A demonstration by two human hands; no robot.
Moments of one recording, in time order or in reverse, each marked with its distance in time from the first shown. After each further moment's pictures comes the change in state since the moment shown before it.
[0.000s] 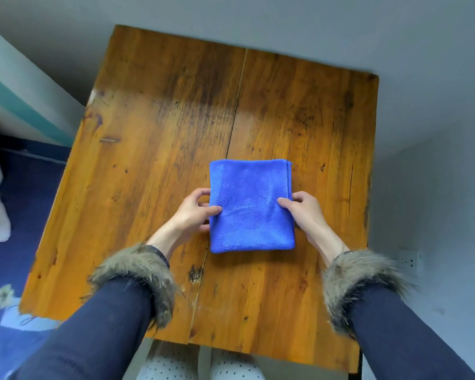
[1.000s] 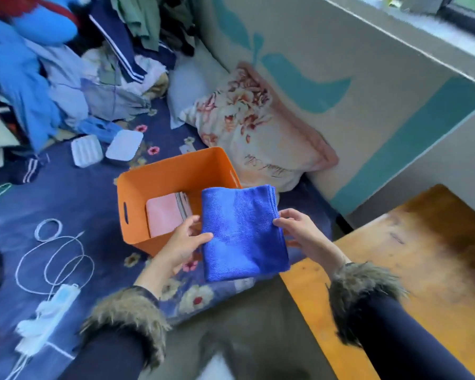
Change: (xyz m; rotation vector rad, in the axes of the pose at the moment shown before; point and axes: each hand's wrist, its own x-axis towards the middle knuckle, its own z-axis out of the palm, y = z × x) left_hand -0.371 -0.210 -0.399 -0.613 0.774 0.211; right_hand -0.343 -0.158 0.442 -0.463 -0.865 -0.407
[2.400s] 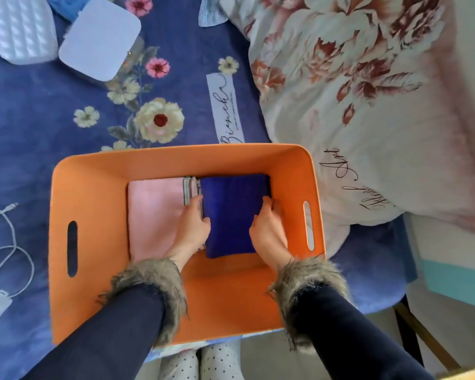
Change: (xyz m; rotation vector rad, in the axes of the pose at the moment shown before) left_hand 0.362 -0.127 -0.073 0.235 0.240 -0.254; right_hand 0.361 0.047 0.197 -1.288 0.029 -0.026
